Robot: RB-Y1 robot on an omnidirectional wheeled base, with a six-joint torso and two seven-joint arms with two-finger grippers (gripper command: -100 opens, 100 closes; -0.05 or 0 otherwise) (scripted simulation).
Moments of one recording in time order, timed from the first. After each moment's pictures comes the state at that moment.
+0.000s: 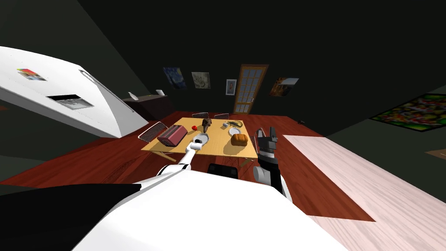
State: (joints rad) left arm -0.26 0.16 0.24 -0.88 -0.16 0.64 0.07; right arm 0.51 -0.03 0.06 -2.21 0.02 -0.42 -0.12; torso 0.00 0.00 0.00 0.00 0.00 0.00
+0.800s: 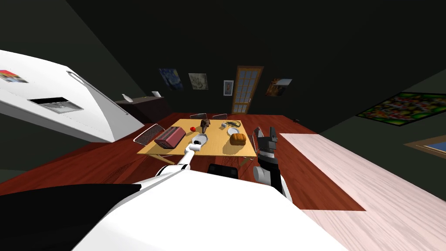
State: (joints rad) left arm -0.25 0.17 0.26 -0.84 -0.17 0.60 0.10; right arm 0.51 -0.03 0.06 -2.21 0.02 -0.42 -0.12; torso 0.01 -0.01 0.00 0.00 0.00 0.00
